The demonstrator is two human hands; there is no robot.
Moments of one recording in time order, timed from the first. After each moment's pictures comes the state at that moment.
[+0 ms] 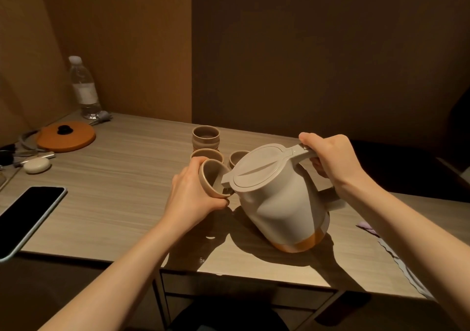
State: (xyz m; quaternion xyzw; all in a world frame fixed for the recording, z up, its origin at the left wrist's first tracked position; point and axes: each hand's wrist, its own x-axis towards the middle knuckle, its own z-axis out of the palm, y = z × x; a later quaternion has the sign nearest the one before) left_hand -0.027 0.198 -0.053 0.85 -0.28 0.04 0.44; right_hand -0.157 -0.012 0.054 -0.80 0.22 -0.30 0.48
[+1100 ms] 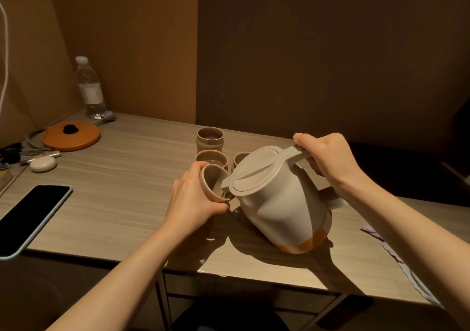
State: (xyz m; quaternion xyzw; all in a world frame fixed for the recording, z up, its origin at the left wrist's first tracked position) left_hand -0.025 0.206 -0.060 0.85 -0.26 0.02 0.45; right_hand -0.144 -0.006 0.054 -0.84 0.19 -0.30 0.42
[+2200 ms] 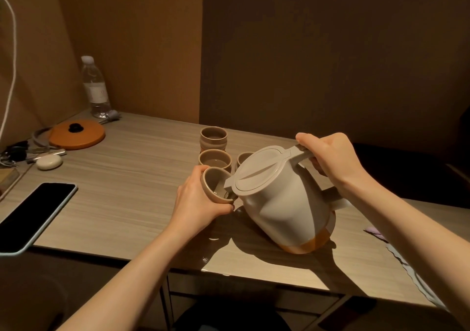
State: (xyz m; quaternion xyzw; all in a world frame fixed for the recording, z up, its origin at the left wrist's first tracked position) left_hand -0.033 0.208 -0.061 0.83 -0.24 0.00 0.50; right_hand -0.143 -0.006 0.054 -0.85 0.19 -0.29 0.40
